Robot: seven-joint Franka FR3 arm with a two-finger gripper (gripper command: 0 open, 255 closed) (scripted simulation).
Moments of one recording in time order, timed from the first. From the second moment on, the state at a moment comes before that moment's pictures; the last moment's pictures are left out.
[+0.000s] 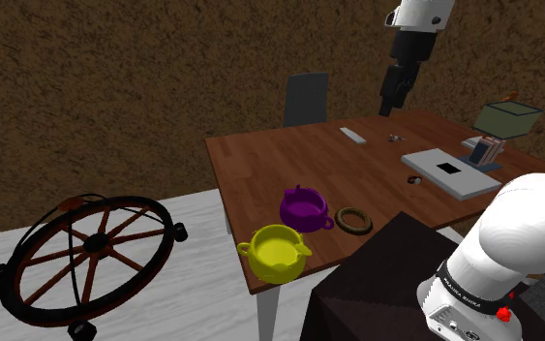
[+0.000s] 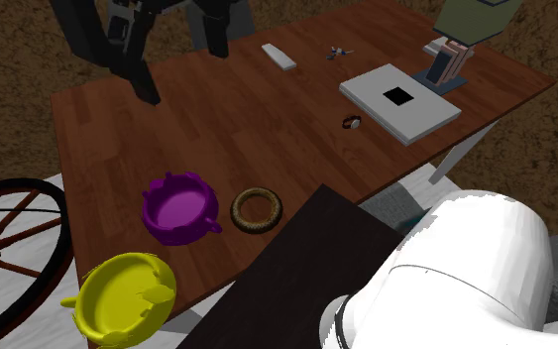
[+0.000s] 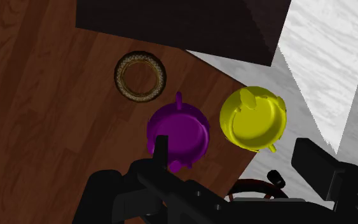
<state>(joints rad) 0.00 -0.78 -0.01 -2.33 0.05 1.53 -0.17</state>
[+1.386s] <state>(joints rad) -0.03 -0.56 -0.06 -2.83 0.03 2.23 -0.22</state>
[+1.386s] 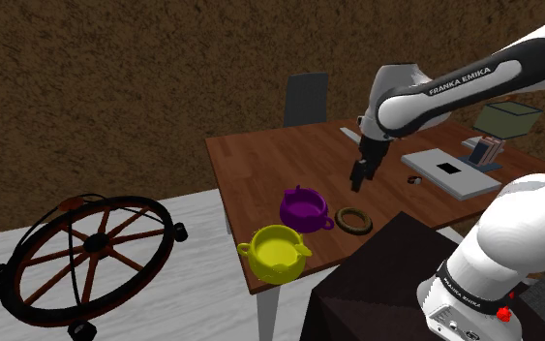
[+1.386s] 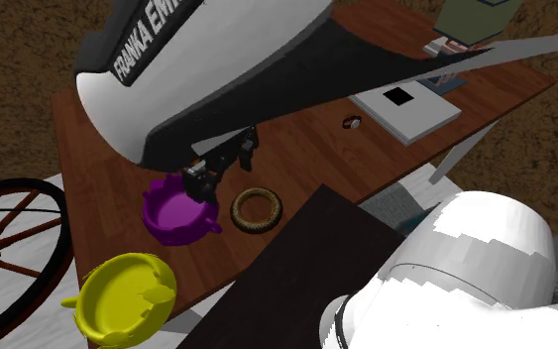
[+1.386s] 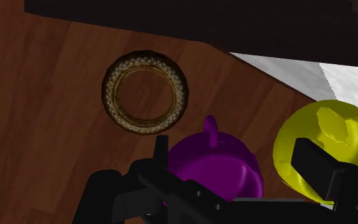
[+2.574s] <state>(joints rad) -0.01 0.17 -0.04 -2.83 0.34 2.95 -0.47</state>
